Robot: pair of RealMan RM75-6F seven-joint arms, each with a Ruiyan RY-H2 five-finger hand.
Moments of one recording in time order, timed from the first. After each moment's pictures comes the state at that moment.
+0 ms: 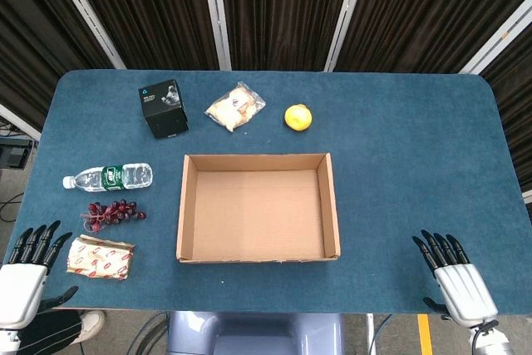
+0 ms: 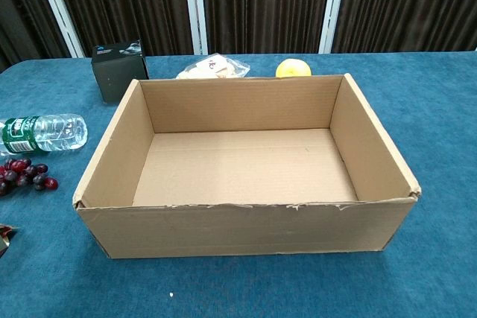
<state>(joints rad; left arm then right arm) 0.05 -1.18 0.09 -1.64 1.69 1.58 0.22 0.04 -1.08 -0.09 -1.74 -1.64 1.38 -0.25</state>
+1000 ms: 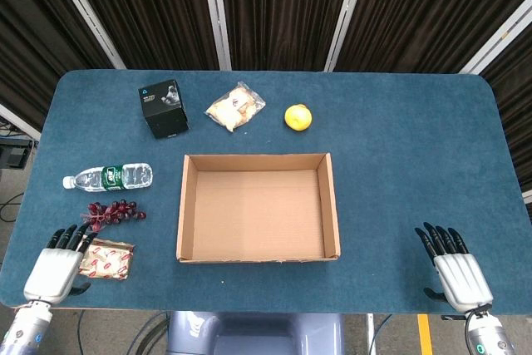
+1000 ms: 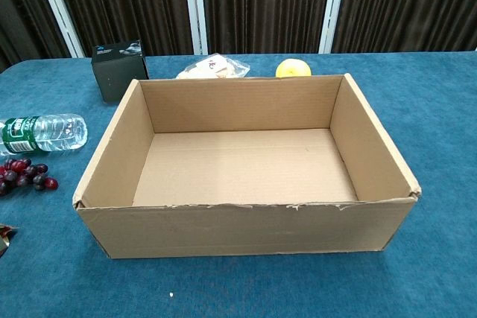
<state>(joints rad) -0.09 -1.26 0.04 -1.63 1.43 1.22 0.57 0.09 -1.11 -0.04 -1.73 -1.50 1.29 -0.29</state>
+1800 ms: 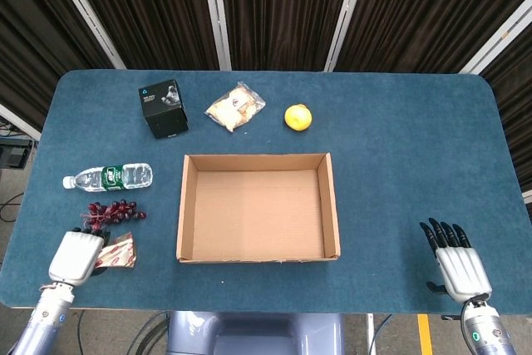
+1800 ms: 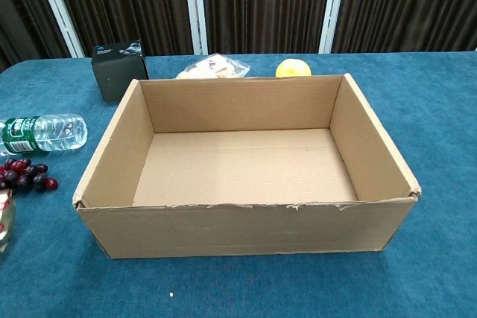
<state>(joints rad) -0.15 -1.41 0.02 -1.42 1.55 1.33 0.47 0.12 -1.14 -0.01 -1.73 -1.38 1.24 -0.35</state>
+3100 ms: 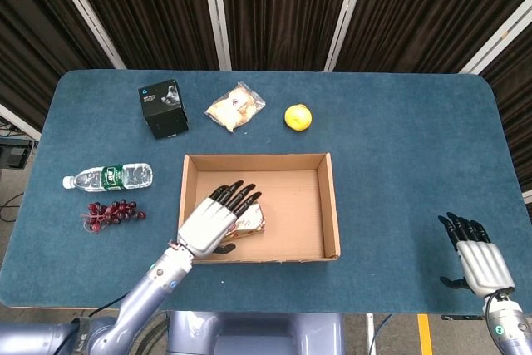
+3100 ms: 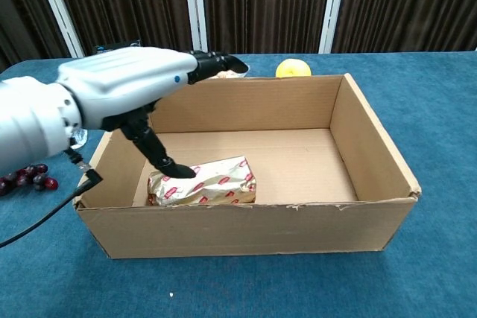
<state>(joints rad) -0.61 -1.54 -0.20 -1.96 1.23 1.02 0.80 0.14 -1.04 0.00 -1.70 -1.36 1.19 -0.14</state>
